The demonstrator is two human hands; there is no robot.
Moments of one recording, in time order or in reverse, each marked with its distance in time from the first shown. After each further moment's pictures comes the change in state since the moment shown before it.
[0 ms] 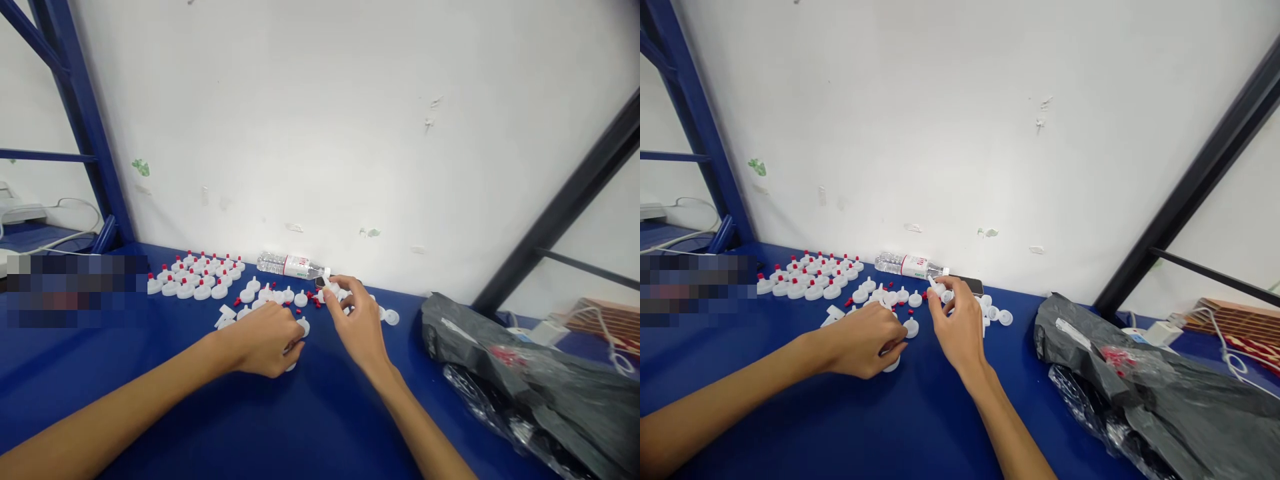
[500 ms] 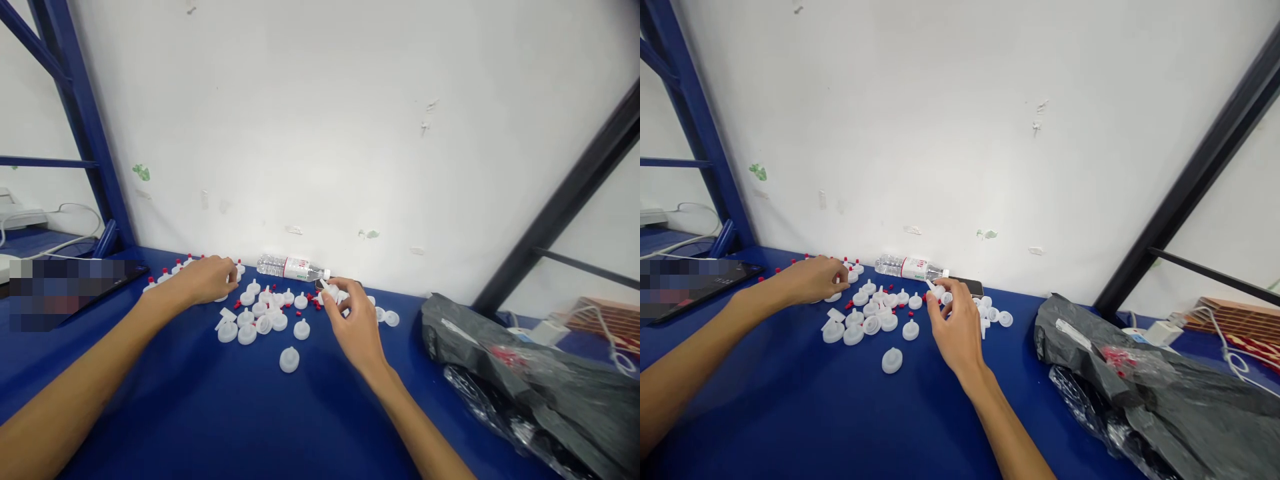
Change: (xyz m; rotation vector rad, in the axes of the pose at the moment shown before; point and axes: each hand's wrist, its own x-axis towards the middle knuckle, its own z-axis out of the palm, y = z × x) left_hand -0.030 -0.126 -0.041 0.070 -0.059 -0.672; right_hand -0.002 0.002 0.003 0.015 -0.020 0.007
